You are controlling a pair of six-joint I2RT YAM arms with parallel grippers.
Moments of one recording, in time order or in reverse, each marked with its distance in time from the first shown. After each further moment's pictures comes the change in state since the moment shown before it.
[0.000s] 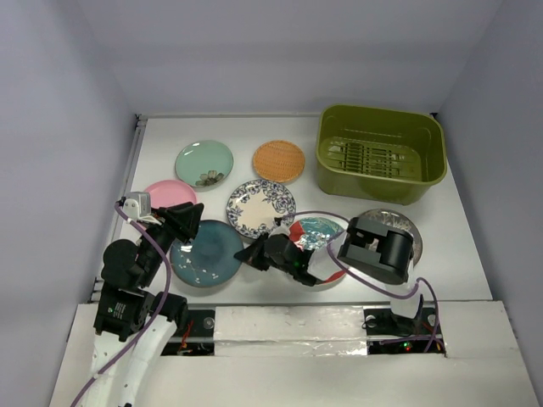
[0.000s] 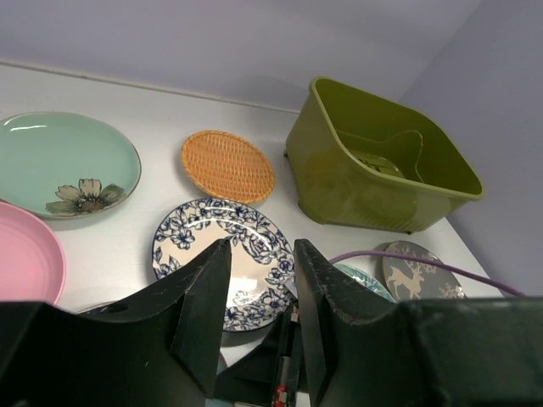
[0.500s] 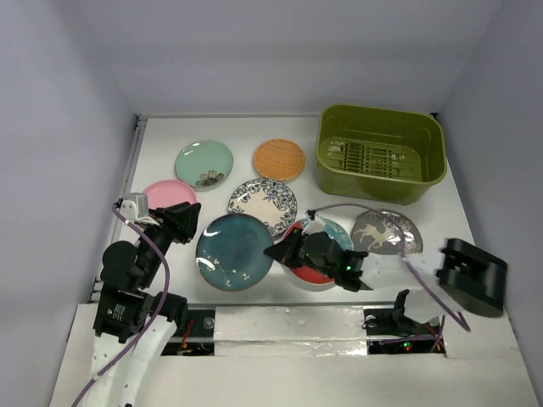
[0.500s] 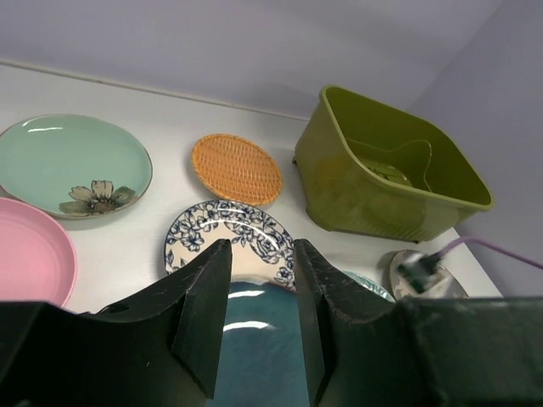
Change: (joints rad) left arm 0.000 -0.008 0.000 -0.005 -0.034 -0.001; right arm -0.004 -0.586 -0.275 -0.256 0.053 -0.198
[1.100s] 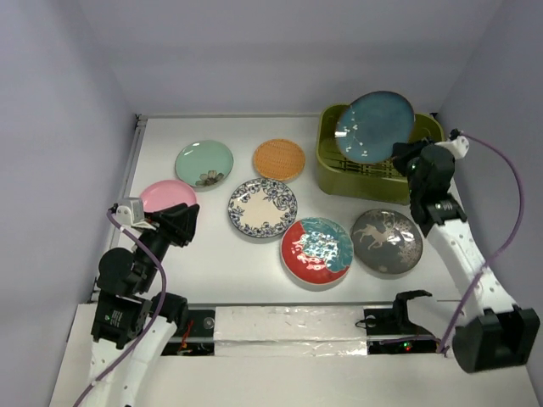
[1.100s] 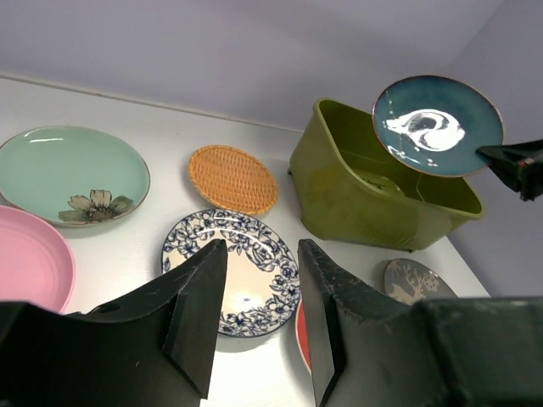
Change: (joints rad) left arm -0.015 -0.045 0.000 -0.003 -0.029 -0.007; right arm -0.988 -0.410 0.375 -0.540 0.023 -0.438
